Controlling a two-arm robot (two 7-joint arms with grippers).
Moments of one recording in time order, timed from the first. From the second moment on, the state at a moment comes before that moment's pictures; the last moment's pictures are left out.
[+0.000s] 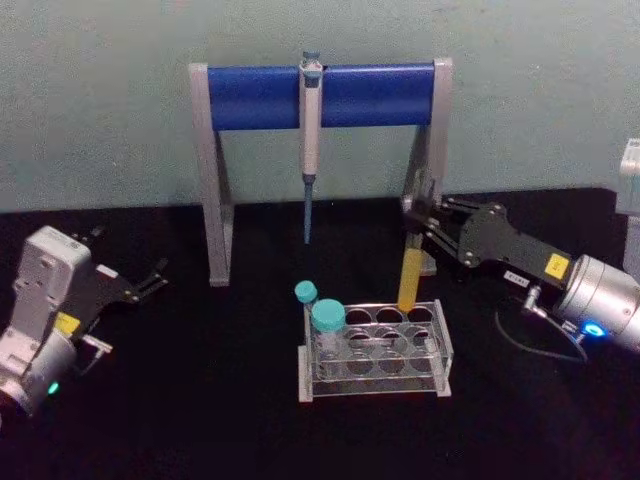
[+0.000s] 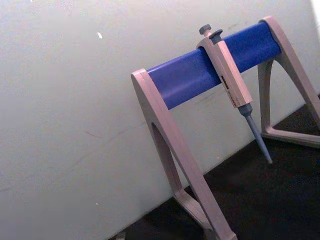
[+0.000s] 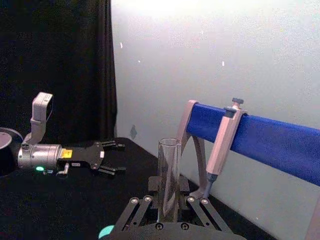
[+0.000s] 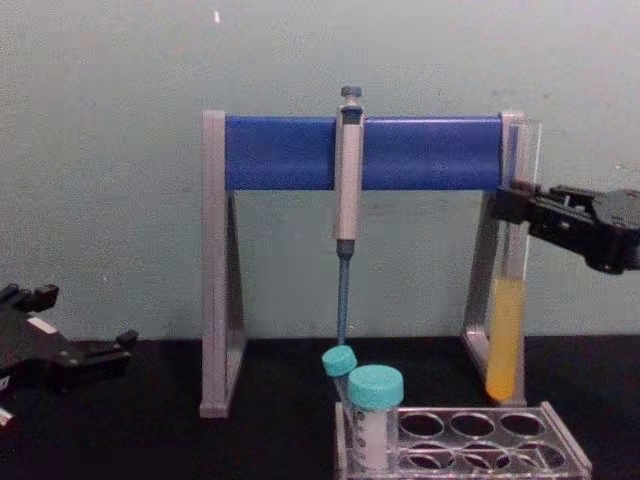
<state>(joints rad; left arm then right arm) -0.20 0.60 0.45 -1.41 -0.25 -0.12 0.03 0.33 0.55 -0.40 -1.41 0.67 -0.17 0.77</state>
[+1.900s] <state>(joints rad) -0.20 0.60 0.45 -1.41 -0.25 -0.12 0.03 0.42 0.47 -0.48 -1.21 0.62 -0.19 0.81</state>
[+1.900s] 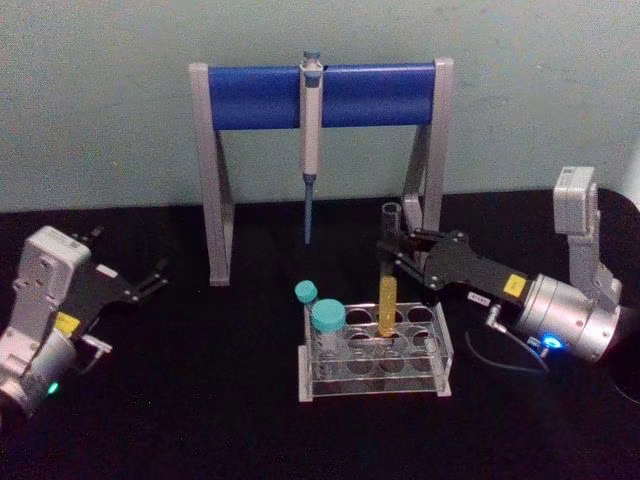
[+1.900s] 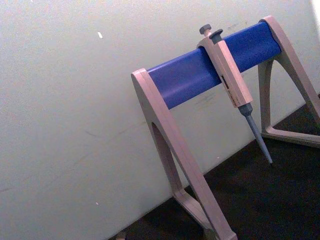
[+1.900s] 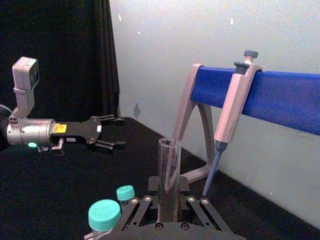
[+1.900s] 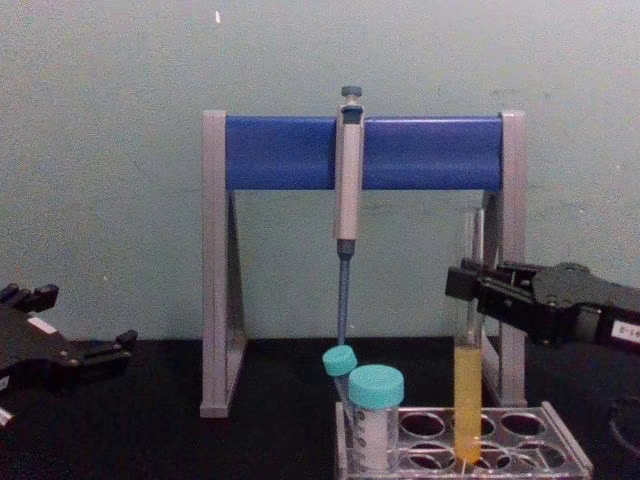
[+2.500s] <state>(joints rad) -0.20 0.60 0.45 -1.41 -0.25 -0.12 0.03 0.44 0.45 -0.50 -1.17 0.58 -0.17 0.80</state>
